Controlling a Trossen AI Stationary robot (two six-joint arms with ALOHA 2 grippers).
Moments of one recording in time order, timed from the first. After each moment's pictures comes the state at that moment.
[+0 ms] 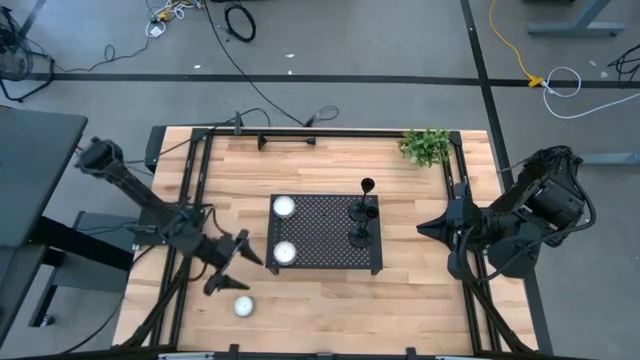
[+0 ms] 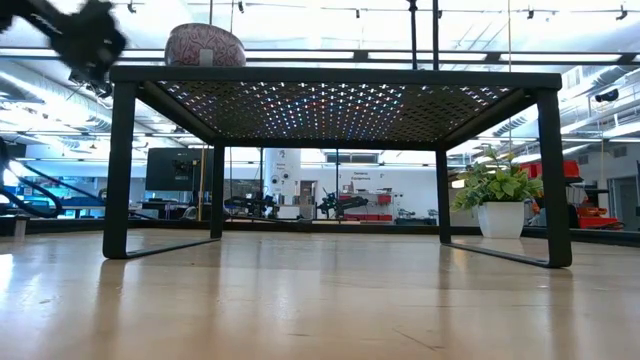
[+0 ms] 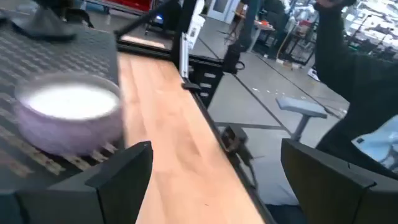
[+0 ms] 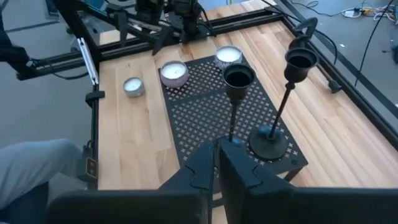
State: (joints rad) left arm -0.71 0.89 0.29 0.46 -0.28 -0.40; right arm 0.83 1.32 1.82 -1.42 0.74 0.86
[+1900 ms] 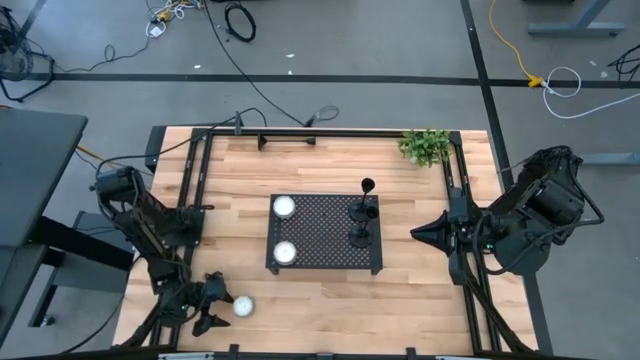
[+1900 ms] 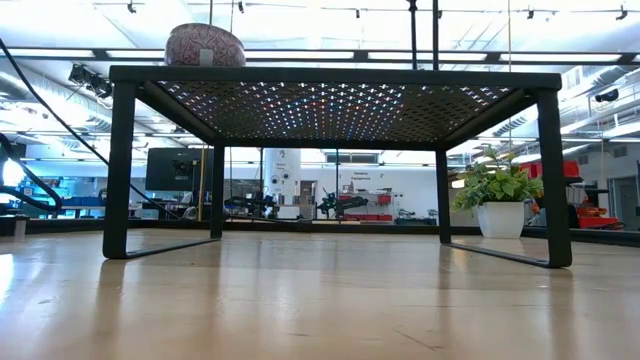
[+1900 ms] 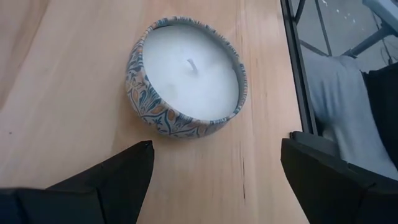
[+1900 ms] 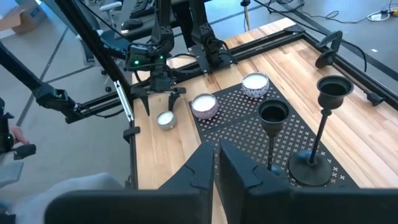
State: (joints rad) left arm -1.25 1.52 0.39 0.23 -0.58 -1.29; right arm 0.83 1.32 1.82 -1.21 0.77 0.85
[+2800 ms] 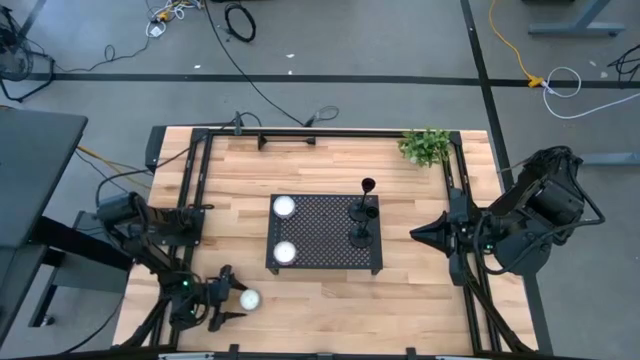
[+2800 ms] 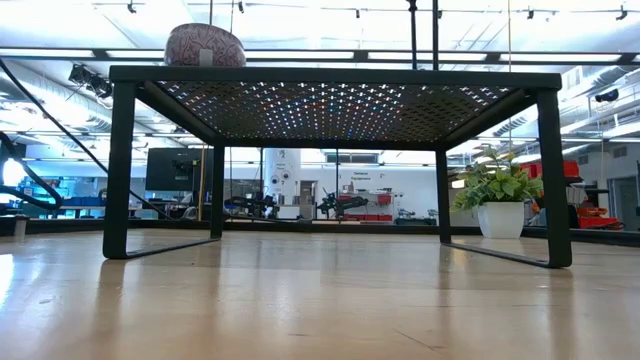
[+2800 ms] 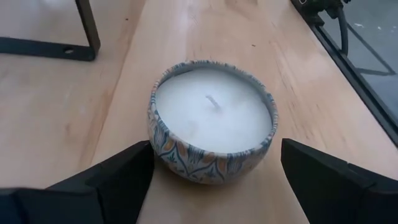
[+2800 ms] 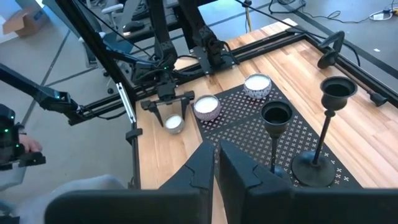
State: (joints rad) left arm -1.25 1.77 0.39 0.44 -0.88 -1.02; right arm 0.83 1.32 1.82 -1.20 0.77 0.85
